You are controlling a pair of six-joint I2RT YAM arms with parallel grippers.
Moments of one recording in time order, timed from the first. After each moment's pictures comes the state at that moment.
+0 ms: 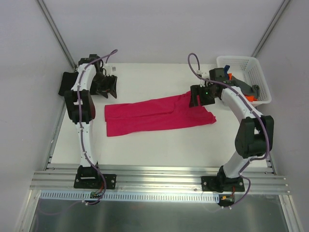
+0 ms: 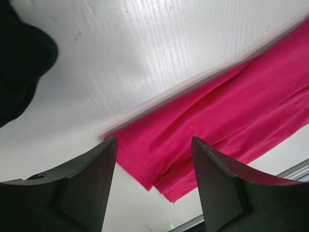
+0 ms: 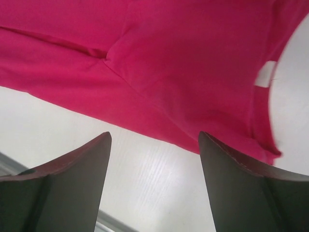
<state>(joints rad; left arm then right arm) 0.06 2.37 2.24 -1.28 0.42 0.24 0.18 1.68 1.39 -0.75 -0.34 -0.06</state>
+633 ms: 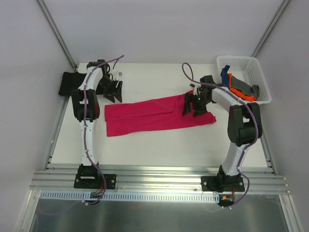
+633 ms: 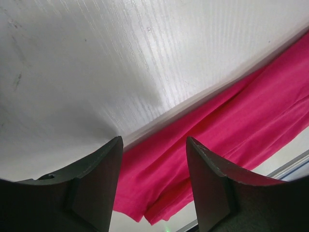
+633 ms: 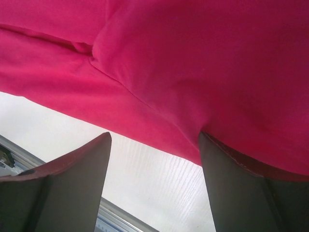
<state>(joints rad) 0.01 2.48 2.27 -1.28 0.47 0.23 0.21 1.89 1.37 -0.73 -0.42 0.10</state>
